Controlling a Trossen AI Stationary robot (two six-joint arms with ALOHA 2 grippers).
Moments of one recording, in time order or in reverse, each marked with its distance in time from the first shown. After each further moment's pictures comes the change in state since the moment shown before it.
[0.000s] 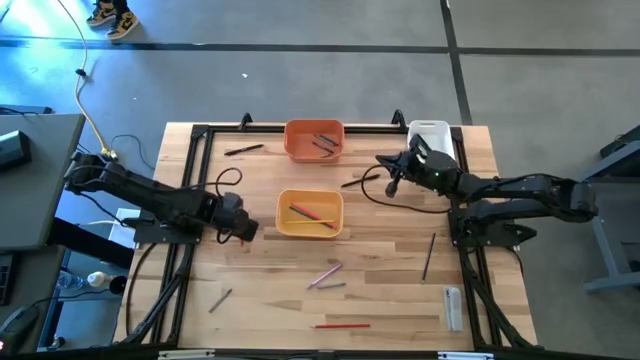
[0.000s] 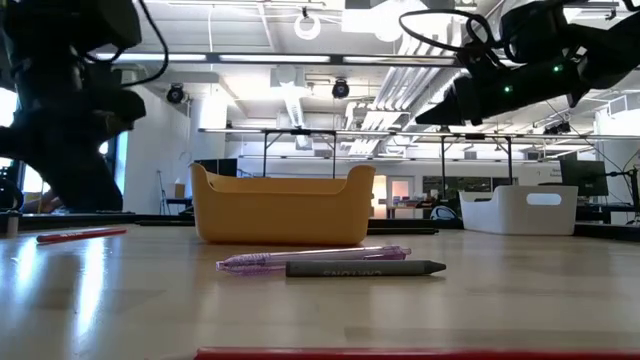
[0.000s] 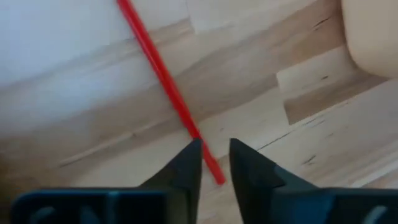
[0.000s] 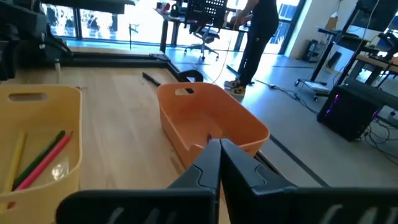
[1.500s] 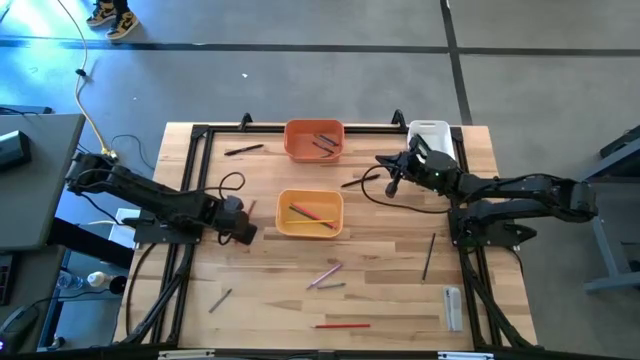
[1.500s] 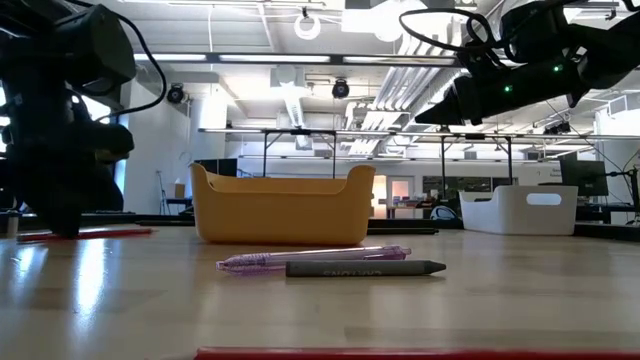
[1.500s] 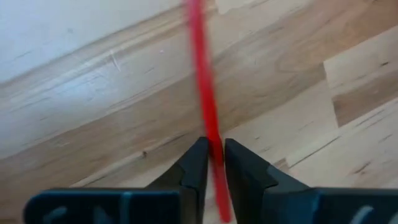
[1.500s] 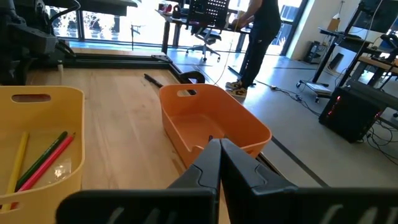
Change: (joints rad) left arm 0.010 0.050 -0.142 0.160 0.061 0.070; right arm 0.000 0.000 0.000 0.004 -0.009 -0.001
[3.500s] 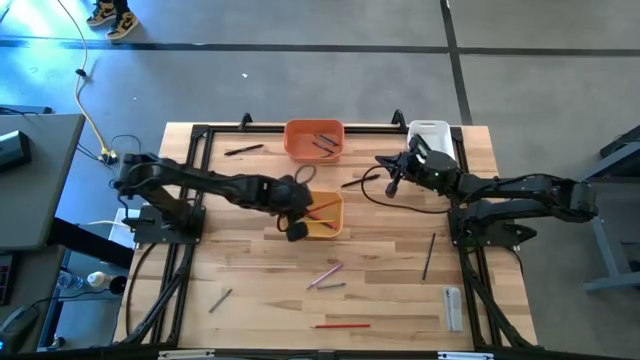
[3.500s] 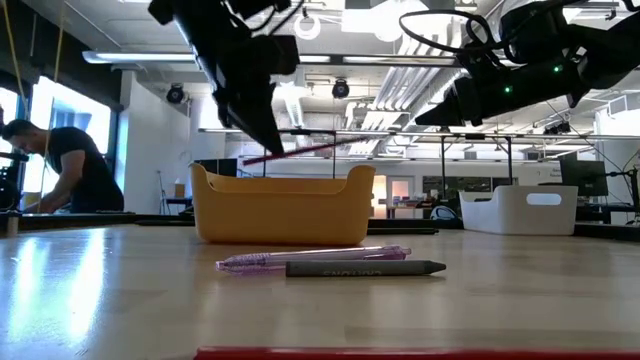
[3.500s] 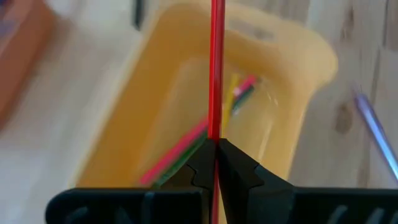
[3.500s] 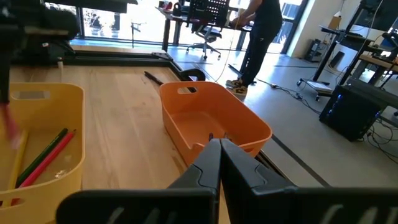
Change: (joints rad) left arm 0.172 0.485 0.690 0.145 -0.095 1.072; right arm 0.000 0.000 0.000 -0.009 -0.001 -0.001
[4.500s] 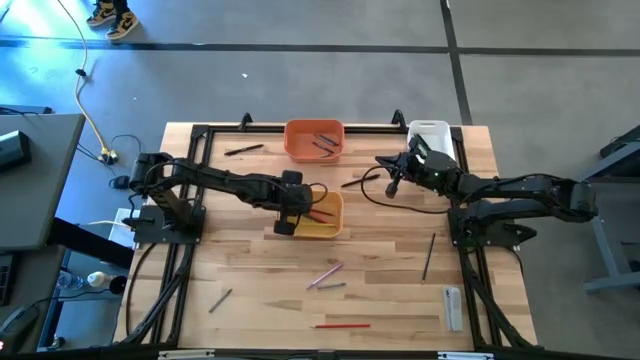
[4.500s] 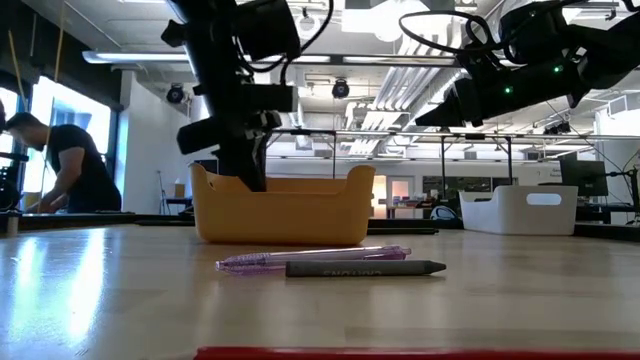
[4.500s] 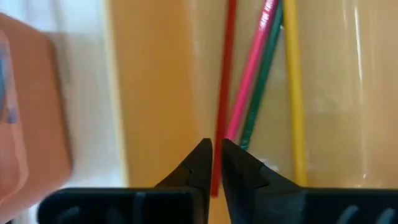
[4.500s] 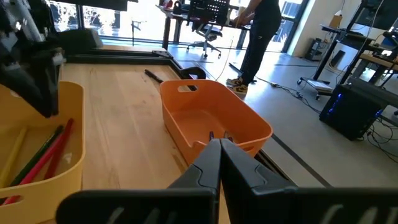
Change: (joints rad) left arm 0.058 0.117 0.014 -0.099 -0.100 0.553; right arm 0.000 0.000 0.000 -0.007 0.000 -0.002
